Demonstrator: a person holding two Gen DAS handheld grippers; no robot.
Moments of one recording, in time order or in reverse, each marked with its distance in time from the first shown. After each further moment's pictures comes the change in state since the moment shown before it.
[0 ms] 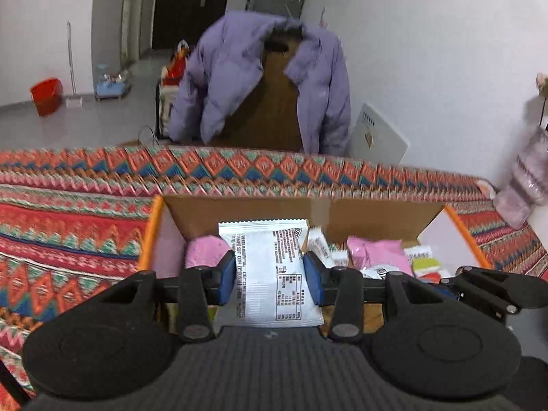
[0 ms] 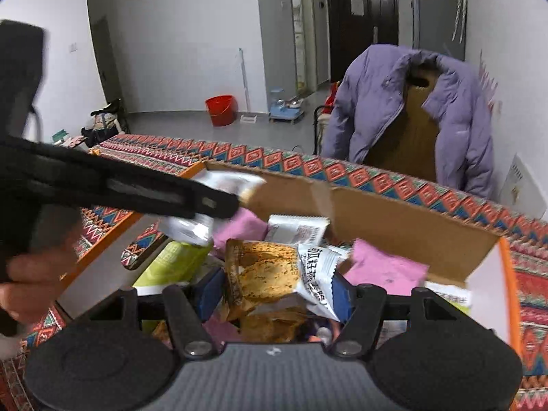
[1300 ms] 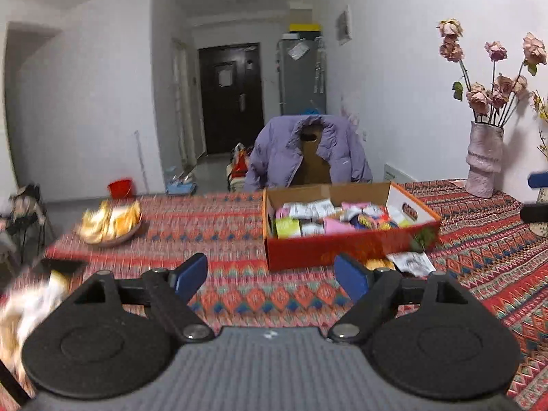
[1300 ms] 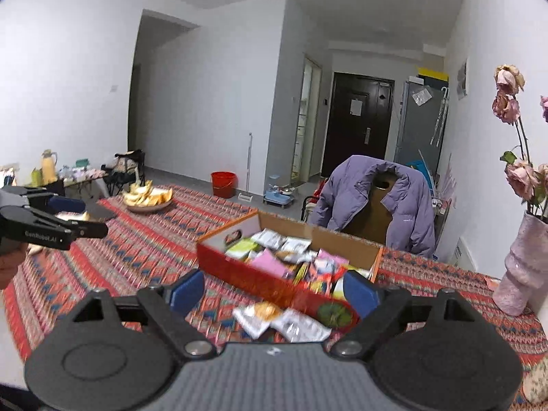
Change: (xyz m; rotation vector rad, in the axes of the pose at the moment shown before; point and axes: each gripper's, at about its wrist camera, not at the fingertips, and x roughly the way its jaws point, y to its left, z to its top) left arm -0.348 -0.061 -0.256 0.113 -0.376 0.247; right arm -0.353 0.084 -0.171 -0.175 -0.331 -0.098
